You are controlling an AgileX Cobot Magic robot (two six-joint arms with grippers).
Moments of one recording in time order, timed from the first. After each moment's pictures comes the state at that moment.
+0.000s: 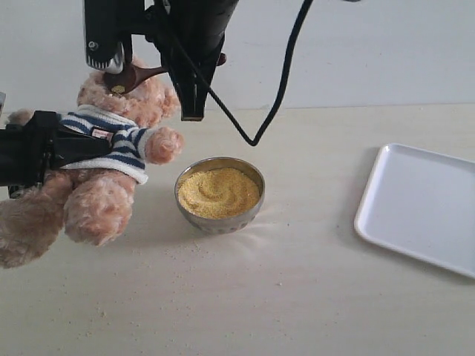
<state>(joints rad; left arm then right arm) 0.15 1.72 -0.77 -1.64 0.94 1.32 0.88 1.94 -1.86 -0.46 0.84 -0.69</state>
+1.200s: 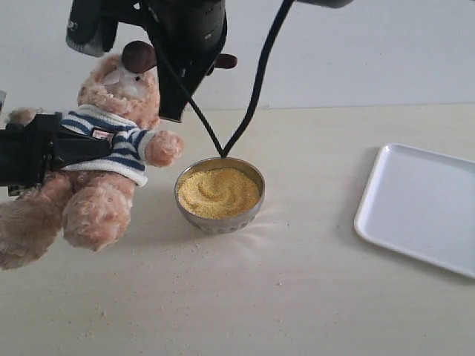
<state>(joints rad) 0.15 1.72 -0.77 -1.64 0.94 1.37 0.98 1.90 -1.86 -0.64 0.99 -0.24</state>
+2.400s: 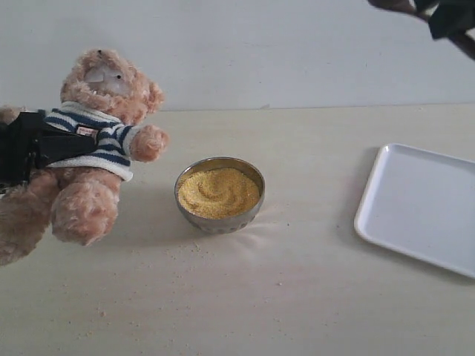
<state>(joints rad) 0.21 1.72 -0.77 -1.65 0.94 1.39 0.26 1.32 -1.34 0.05 0.90 -0.14</state>
